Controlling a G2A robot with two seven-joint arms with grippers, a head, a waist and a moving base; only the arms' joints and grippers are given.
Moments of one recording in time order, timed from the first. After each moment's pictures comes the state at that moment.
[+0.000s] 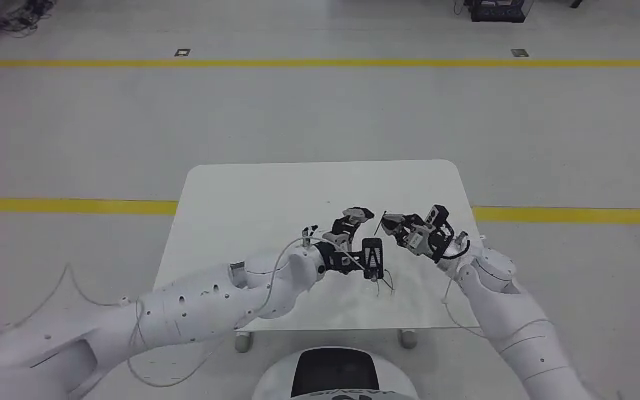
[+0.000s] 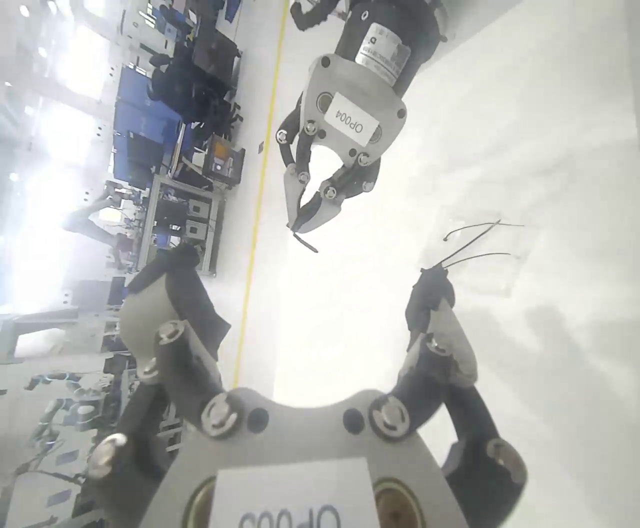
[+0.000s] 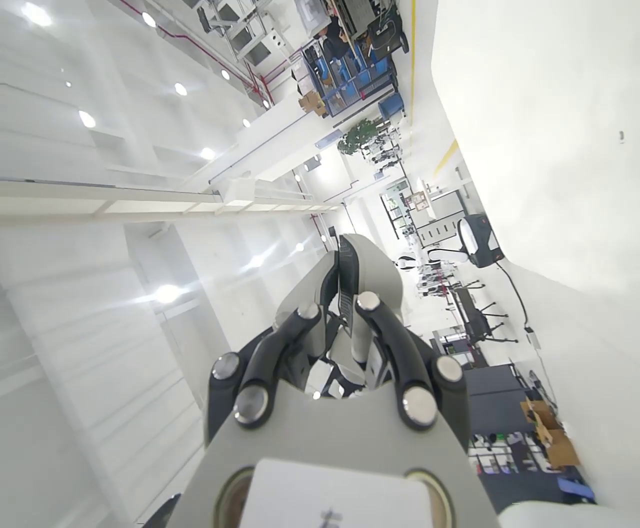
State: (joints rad) left arm 0.73 -0.95 -0.17 -1.82 1.57 -0.05 -0.32; right arm -1.42 -1.13 1.26 -1.33 0.85 0.19 0.74
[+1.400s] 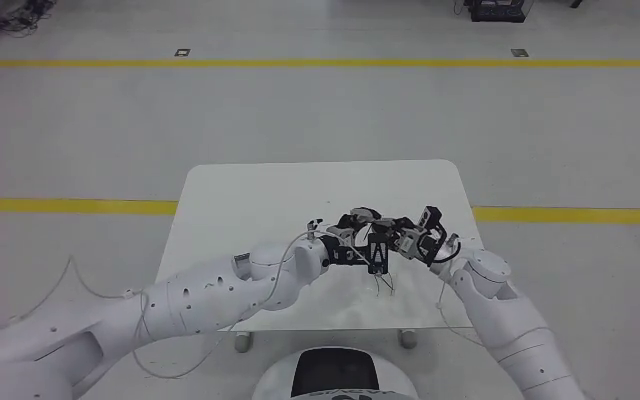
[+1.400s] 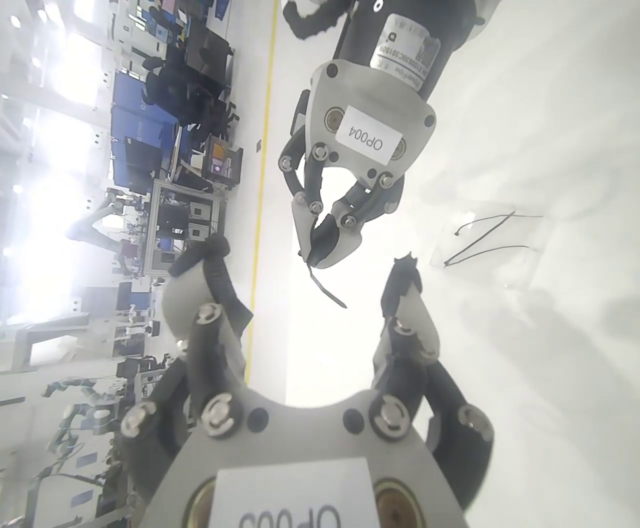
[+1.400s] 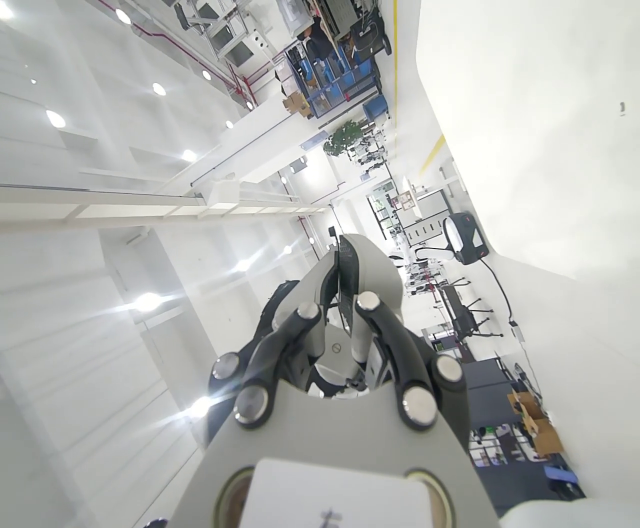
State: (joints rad) left arm 0.70 -0.98 -0.17 -1.80 1.57 -0.10 -0.33; right arm -1.47 -1.13 1.26 -1.48 0.78 0.23 0.65
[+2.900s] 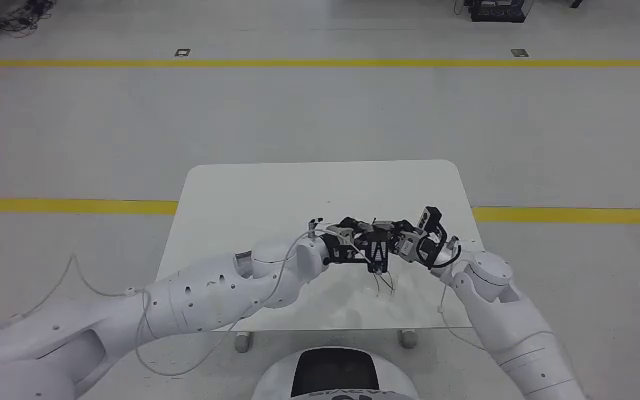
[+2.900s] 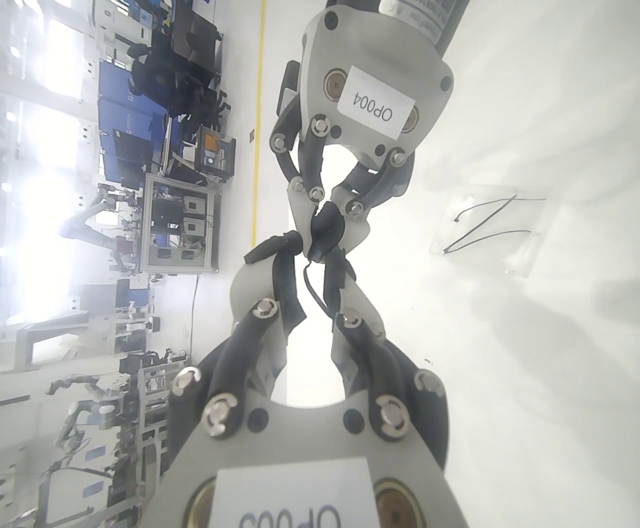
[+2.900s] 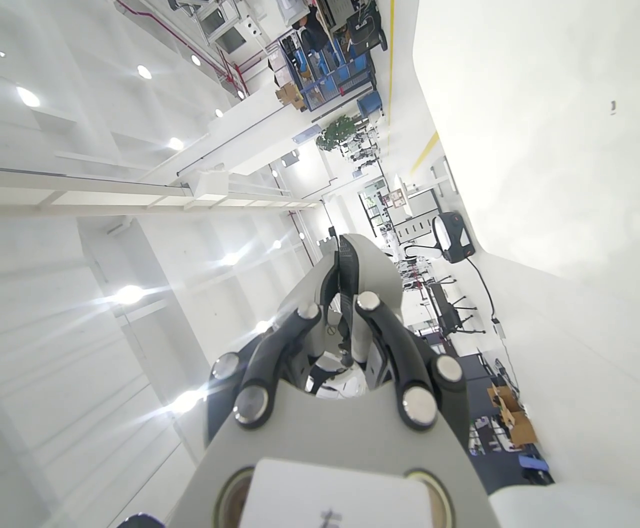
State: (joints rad) left arm 0.69 -0.99 -0.17 -1.78 1.57 -0.13 -0.36; right arm -1.49 -1.13 1.27 -1.51 0.74 0.22 0.68
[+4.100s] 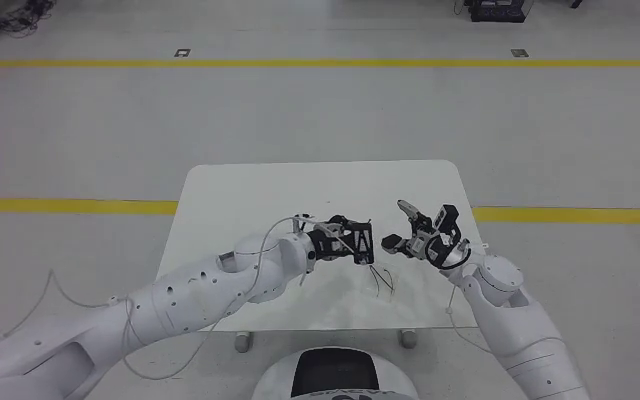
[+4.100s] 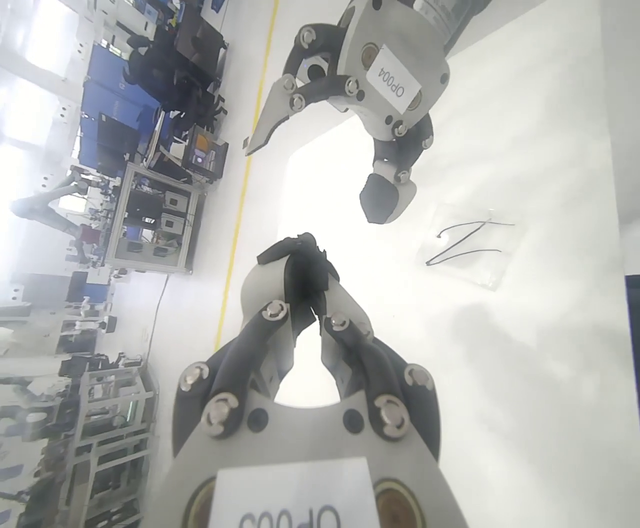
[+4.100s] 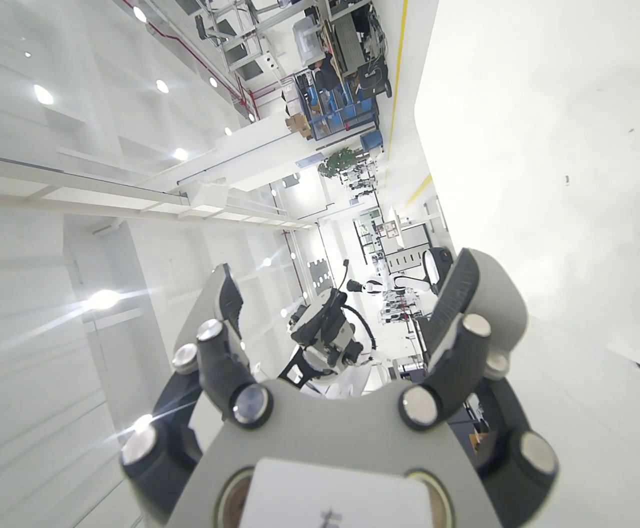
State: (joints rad) left arm 0.78 -0.93 -0.30 -1.80 1.50 -0.18 -0.27; right arm -1.53 -1.12 1.32 -1.52 0.67 0.14 0.62
